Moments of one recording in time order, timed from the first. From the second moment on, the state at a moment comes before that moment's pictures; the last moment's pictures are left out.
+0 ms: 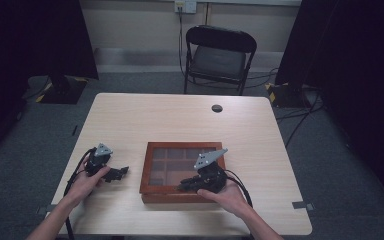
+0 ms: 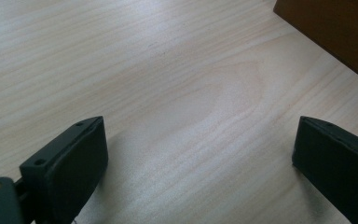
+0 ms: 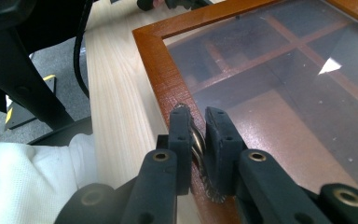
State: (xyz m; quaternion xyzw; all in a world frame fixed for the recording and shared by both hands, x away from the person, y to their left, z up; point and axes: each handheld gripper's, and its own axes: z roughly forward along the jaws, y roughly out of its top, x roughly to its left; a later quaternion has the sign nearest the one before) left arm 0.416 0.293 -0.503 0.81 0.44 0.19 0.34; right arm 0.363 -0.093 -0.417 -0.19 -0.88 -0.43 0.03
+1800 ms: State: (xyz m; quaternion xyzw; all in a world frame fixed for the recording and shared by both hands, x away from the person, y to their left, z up) left arm 0.416 0.293 -0.503 0.81 0.44 0.19 0.34; right arm 0.385 -0.095 -0.357 -0.20 -0.86 -0.46 0.02
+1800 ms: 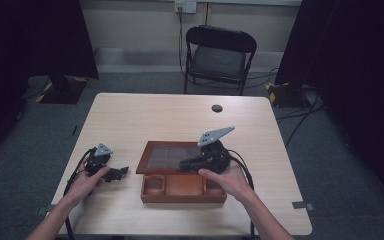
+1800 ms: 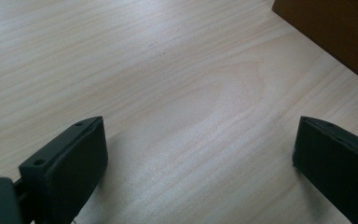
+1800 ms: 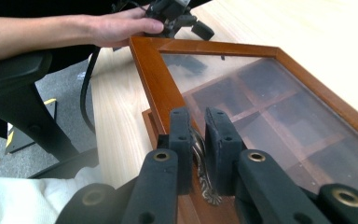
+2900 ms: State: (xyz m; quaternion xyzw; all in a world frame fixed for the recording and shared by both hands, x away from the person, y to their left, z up) left arm 0.416 0.293 -0.503 0.81 0.44 0.19 0.34; right arm 0.399 -0.095 -0.337 -0.22 -0.86 -0.47 0.01
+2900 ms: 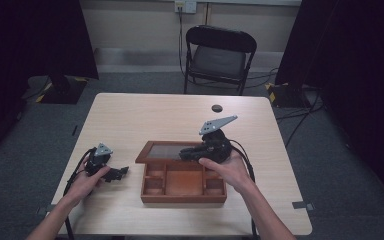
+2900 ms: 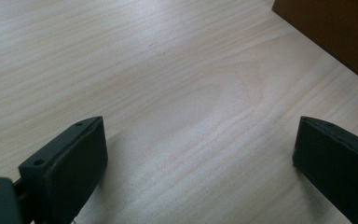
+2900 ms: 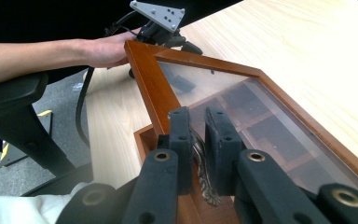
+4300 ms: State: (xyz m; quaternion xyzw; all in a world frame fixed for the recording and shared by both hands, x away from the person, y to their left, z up) left arm 0.416 0.293 -0.503 0.81 0.44 0.19 0.34; right arm 0.411 -0.096 -0.324 -0.23 -0.85 -0.48 0.01
